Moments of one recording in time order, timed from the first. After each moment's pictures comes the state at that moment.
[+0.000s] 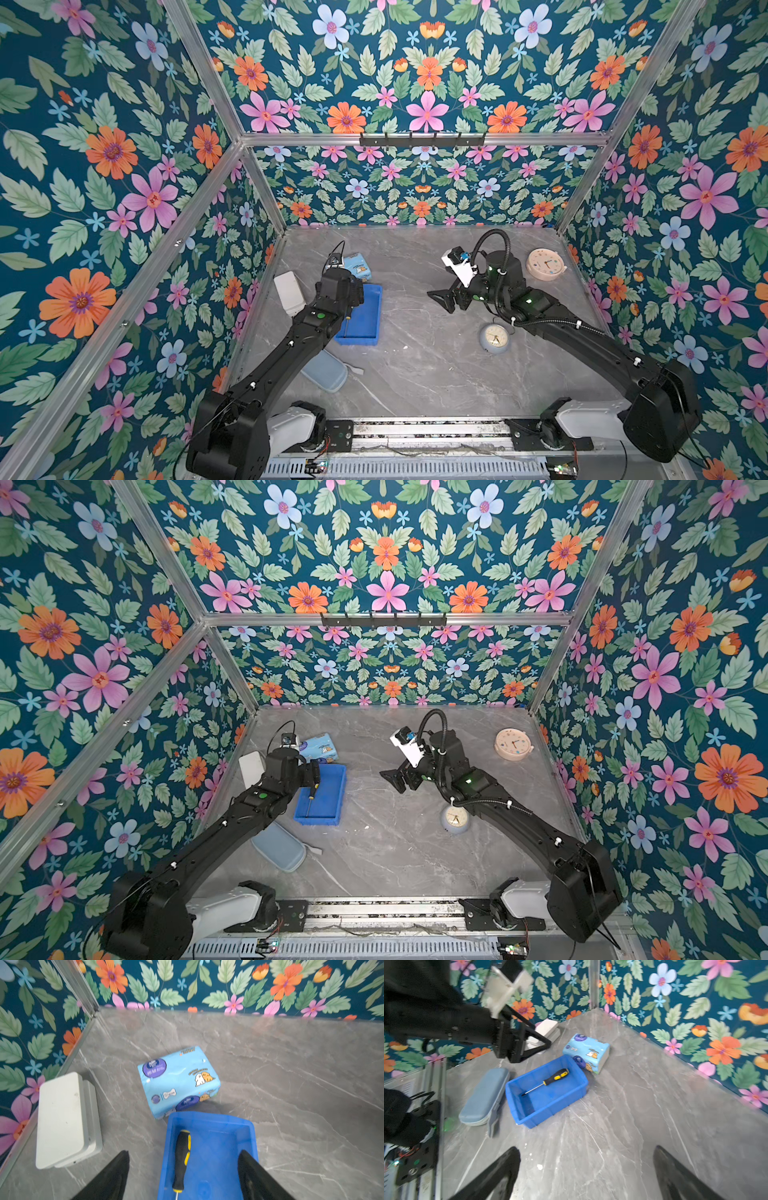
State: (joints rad) left arm -0.37 1.15 0.72 -0.11 -0.35 -0.20; right arm 0.53 1.29 0.98 -0.11 -0.39 -0.12
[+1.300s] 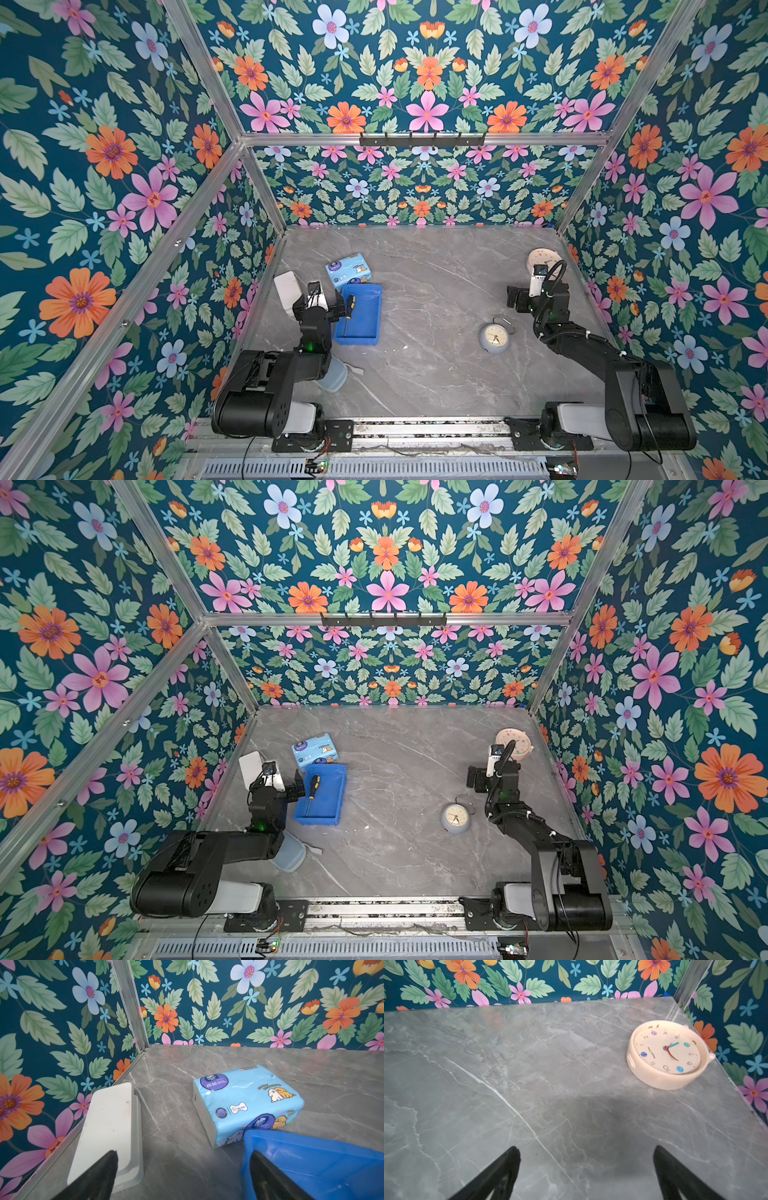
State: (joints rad) left arm -0.13 1.42 0.23 1.01 -0.33 0.01; right arm -0.01 1.32 0.47 0.36 0.00 0.05
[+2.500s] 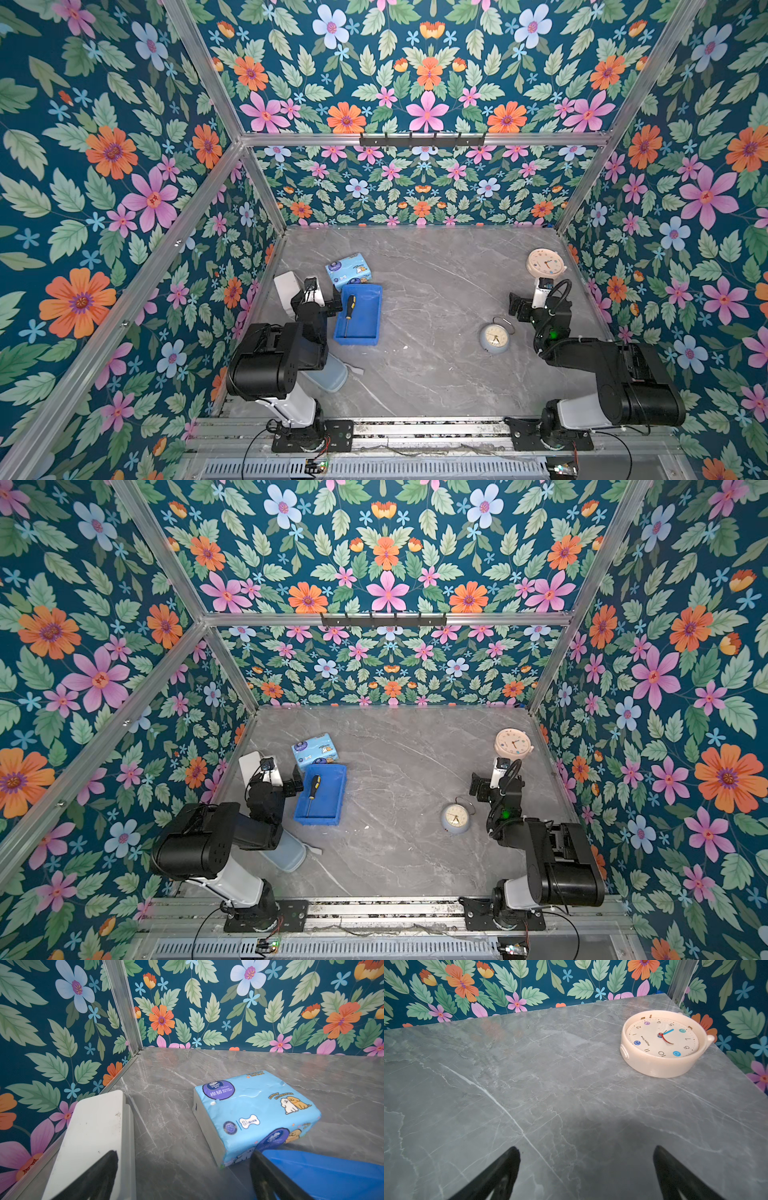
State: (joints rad) left arm -0.03 1.62 0.28 1.17 -0.20 0.01; right arm -0.06 1.44 0.31 0.74 -0.05 0.09
